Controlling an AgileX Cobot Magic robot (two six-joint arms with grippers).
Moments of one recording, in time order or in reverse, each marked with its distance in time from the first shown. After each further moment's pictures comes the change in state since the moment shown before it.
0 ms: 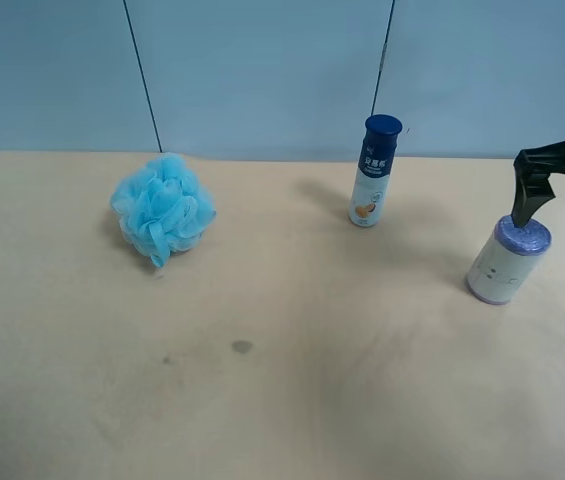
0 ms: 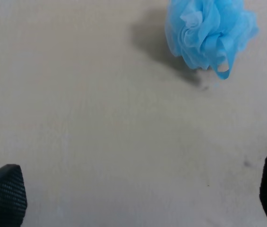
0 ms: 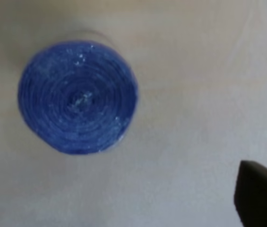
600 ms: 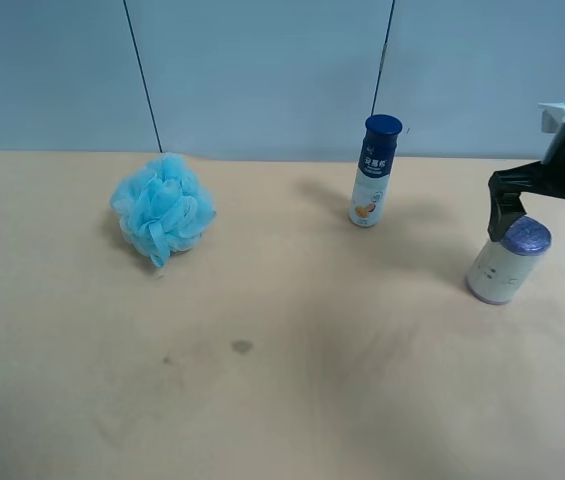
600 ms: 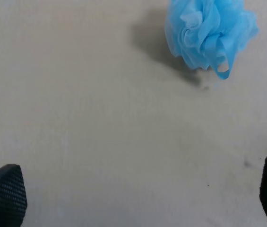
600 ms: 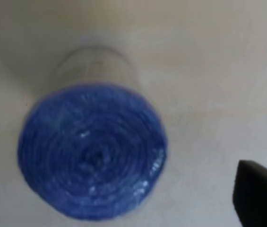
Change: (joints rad) left arm 0.000 0.000 0.000 0.000 -0.001 0.000; right arm 0.000 0.124 0.000 0.023 -0.093 -0.049
